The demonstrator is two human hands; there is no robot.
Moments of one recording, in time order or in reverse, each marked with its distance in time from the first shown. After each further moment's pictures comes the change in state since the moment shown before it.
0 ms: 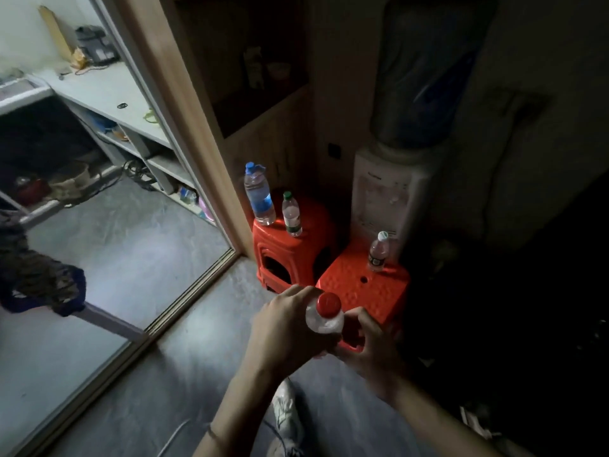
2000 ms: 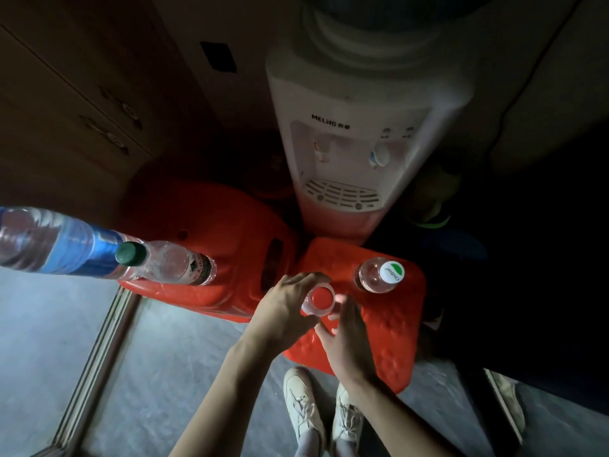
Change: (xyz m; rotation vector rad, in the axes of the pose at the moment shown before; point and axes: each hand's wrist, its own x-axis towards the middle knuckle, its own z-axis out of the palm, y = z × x) left_hand 0.440 -0.179 0.293 -0.052 -0.563 0.304; right_hand 0.362 0.278 0.027 -0.238 0.424 0.536
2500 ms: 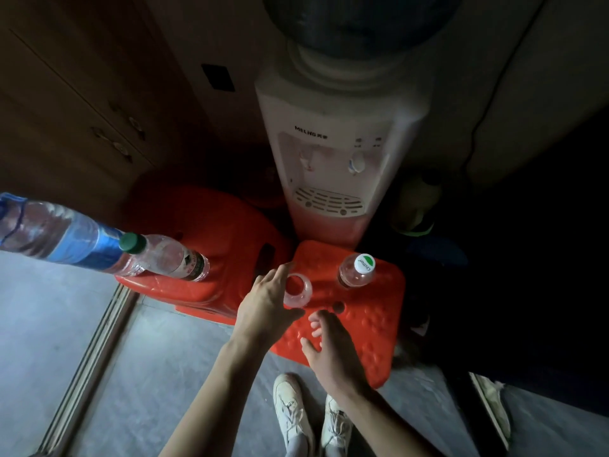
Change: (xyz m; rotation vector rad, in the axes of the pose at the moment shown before) left_hand -0.024 0.028 0.000 0.074 0.145 -0.212; right_hand -0.038 0.012 -0.020 -0.102 -0.076 -0.182
